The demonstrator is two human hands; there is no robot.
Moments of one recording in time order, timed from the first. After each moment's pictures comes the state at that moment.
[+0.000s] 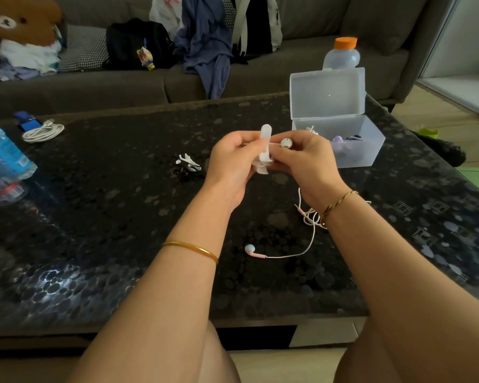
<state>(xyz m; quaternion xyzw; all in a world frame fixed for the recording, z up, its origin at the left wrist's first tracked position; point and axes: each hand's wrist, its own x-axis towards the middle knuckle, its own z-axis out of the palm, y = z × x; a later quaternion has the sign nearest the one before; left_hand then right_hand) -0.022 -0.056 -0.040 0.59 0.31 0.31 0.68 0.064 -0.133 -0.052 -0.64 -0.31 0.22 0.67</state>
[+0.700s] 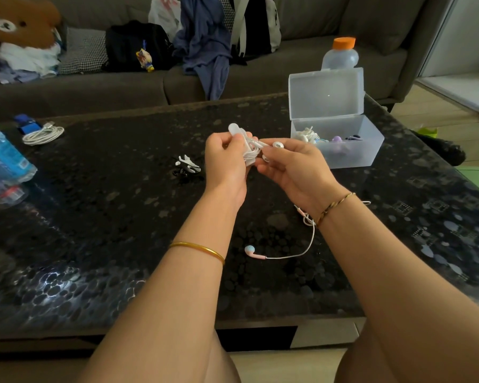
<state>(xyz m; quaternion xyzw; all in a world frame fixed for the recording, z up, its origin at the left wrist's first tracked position) -0.011 -0.054 -0.043 0.48 0.33 0.41 0.70 0.057 -0.129 -0.050 -0.53 -0.21 0.37 0.73</state>
